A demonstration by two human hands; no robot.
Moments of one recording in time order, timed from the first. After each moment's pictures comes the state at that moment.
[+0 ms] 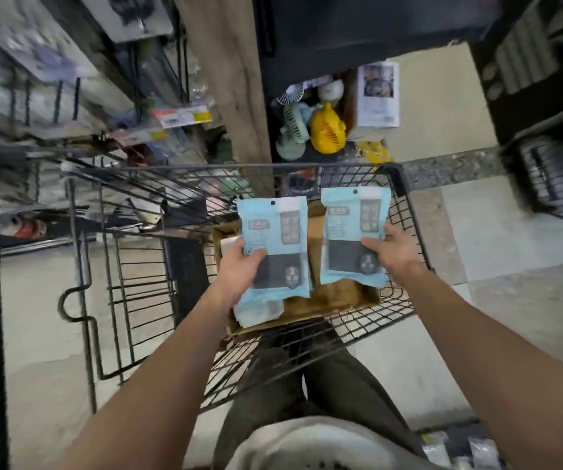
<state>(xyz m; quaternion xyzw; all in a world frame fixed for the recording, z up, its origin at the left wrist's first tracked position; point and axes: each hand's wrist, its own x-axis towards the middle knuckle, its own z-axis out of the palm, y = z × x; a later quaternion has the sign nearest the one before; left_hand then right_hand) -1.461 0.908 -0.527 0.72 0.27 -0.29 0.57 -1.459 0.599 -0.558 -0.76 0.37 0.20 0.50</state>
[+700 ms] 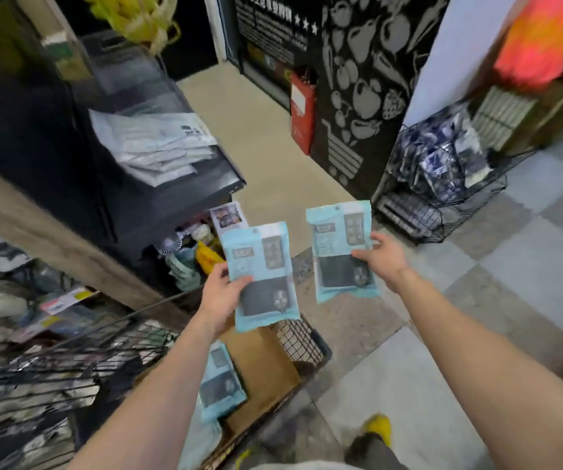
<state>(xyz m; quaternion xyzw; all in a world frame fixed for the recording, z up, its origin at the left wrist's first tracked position) -1.410 0.656 -0.403 0.75 0.06 -0.24 0.61 -1.515 0.347 -0.379 -0.71 0.39 -0.05 0.59</state>
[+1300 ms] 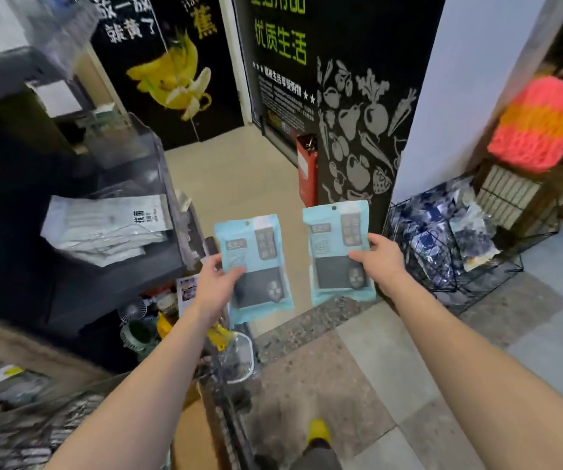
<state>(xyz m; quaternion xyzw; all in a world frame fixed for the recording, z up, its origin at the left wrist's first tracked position) -1.319 0.407 -0.327 0.75 0.04 -0.11 0.65 -1.406 0.093 -0.318 -0.77 0.31 -0.10 0.54</state>
